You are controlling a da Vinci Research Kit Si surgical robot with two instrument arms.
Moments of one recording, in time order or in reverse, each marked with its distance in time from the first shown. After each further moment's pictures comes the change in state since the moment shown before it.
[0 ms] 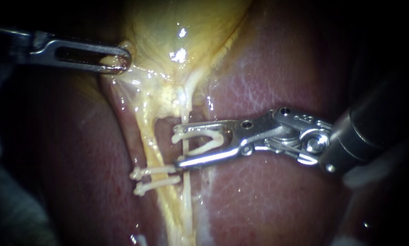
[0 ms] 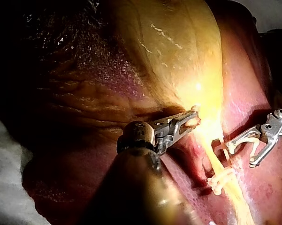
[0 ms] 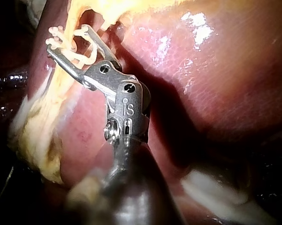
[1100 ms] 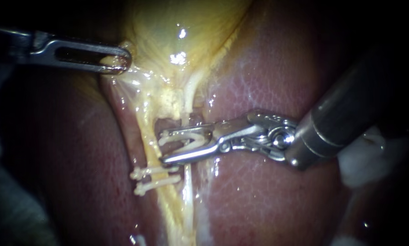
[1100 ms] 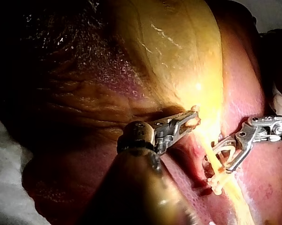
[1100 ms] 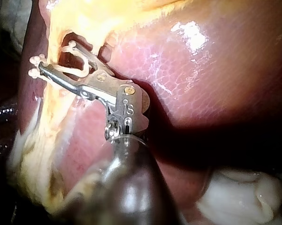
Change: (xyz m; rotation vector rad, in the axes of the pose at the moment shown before) right arm -0.005 0.005 0.004 0.036 -0.013 0.177; left arm 0.000 0.000 0.000 0.000 0.000 0.000
